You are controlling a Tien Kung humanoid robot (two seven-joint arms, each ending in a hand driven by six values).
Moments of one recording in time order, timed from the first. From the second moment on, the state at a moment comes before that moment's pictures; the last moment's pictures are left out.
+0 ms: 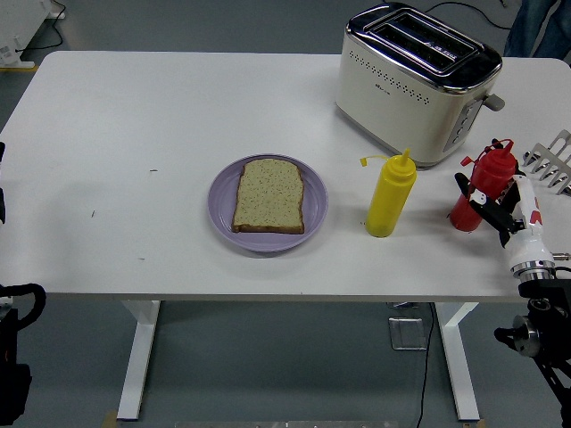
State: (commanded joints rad) left arm -0.13 0.00 -1.87 -1.32 0.57 0.08 -0.14; right arm 0.26 -0.24 1.06 1.01 -0.92 -0.31 0.56
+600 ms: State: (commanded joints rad) left arm -0.12 0.00 -1.86 -1.32 0.57 0.08 -0.14; right arm 0.13 -0.30 1.13 1.12 -0.96 -0.31 0.55
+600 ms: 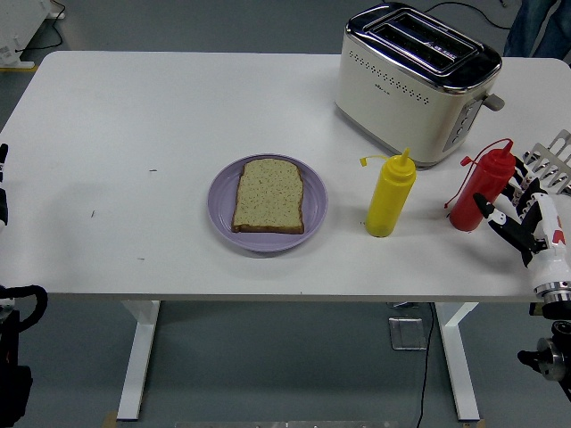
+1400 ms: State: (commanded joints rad) left arm -0.13 0.00 -1.86 -1.32 0.57 0.08 -0.14; right arm -0.02 -0.33 1.45 1.50 -0.52 -0.19 0.46
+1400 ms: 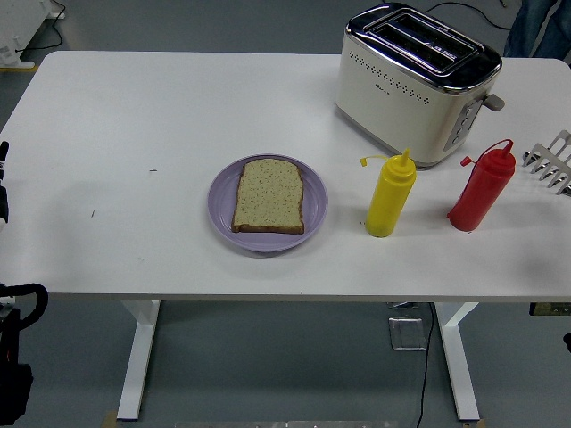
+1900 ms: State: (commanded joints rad) left arm -0.13 0.00 -1.87 -1.32 0.57 0.08 -0.14; right arm 0.05 -0.31 1.56 1.47 -0.20 -0.06 0.23
